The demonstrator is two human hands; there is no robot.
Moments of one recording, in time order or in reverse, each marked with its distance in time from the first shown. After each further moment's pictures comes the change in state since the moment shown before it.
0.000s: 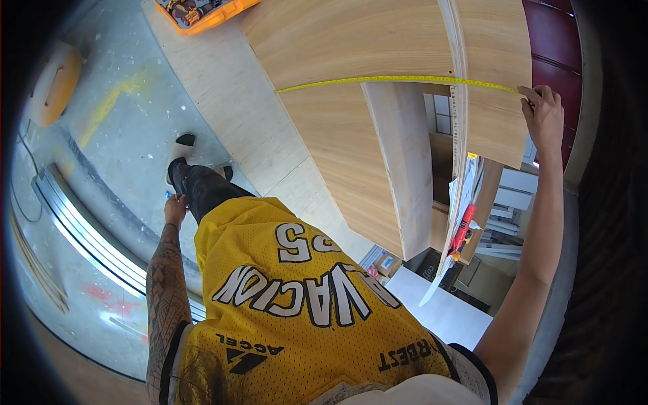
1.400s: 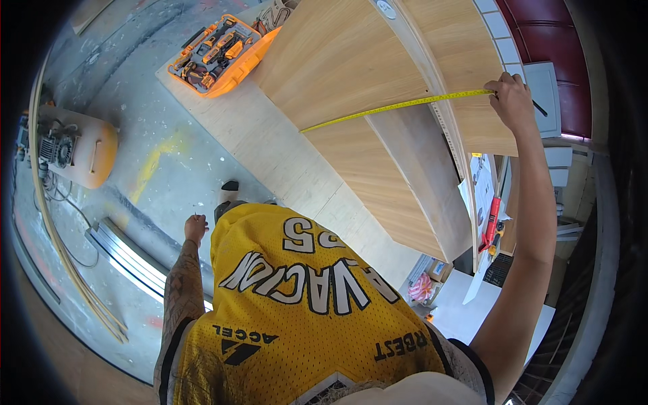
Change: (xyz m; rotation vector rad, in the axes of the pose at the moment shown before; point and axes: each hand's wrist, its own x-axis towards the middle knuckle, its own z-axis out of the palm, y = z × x) left_hand -0.026 0.165 -0.057 0.068 -0.024 0.029; right_hand -0.029 0.052 0.006 0.122 -0.205 0.224
